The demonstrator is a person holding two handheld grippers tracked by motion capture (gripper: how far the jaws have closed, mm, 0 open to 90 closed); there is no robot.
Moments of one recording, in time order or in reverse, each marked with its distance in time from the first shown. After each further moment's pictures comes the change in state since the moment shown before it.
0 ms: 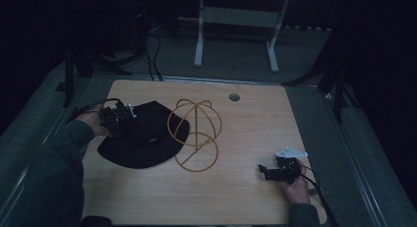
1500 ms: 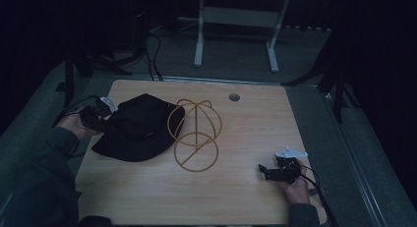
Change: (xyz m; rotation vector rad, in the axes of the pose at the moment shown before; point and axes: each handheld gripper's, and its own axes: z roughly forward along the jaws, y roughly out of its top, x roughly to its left) left arm 0.013 -0.054 -0.022 -0.320 -0.079 -0.131; right arm 0.000 0.000 0.000 0.000 0.000 0.001
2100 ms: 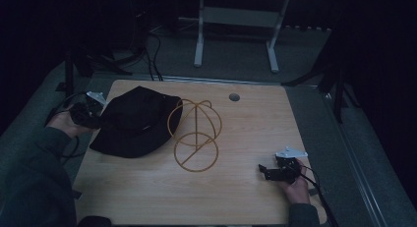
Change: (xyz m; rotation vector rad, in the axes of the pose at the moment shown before) left arm 0.005 -0.011 -0.024 -0.102 -0.024 -0.039; right arm 0.000 0.000 0.000 0.000 0.000 0.000
